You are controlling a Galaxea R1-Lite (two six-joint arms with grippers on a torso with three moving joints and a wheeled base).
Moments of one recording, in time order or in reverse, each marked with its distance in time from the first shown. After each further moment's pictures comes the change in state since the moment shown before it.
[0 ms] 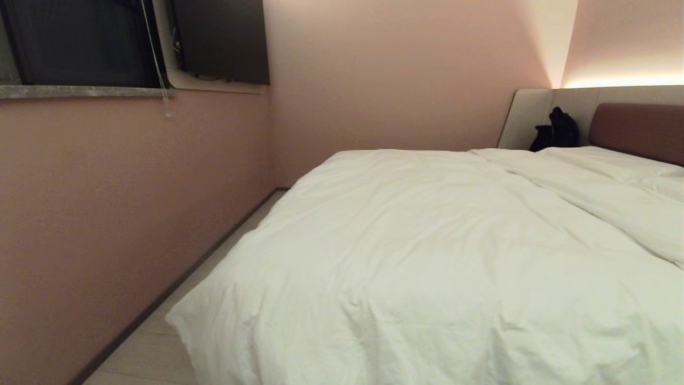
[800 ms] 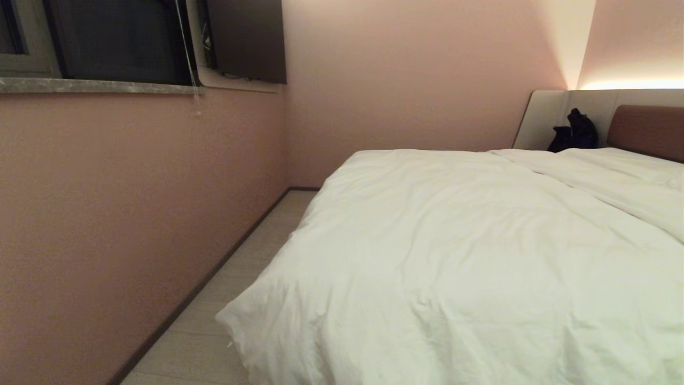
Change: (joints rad) left arm 0.000 0.000 0.000 -0.001 0.000 -0.003; right arm 0.000 0.000 0.000 0.000 0.000 0.000
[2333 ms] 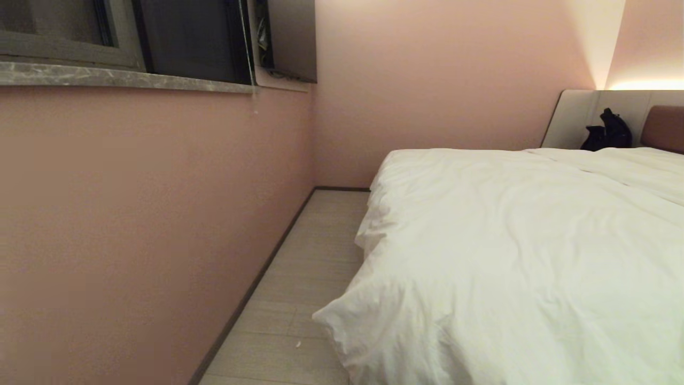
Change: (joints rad) left arm 0.000 0.000 0.000 0.001 0.000 0.001; right arm 0.000 0.000 0.000 0.001 0.000 0.000
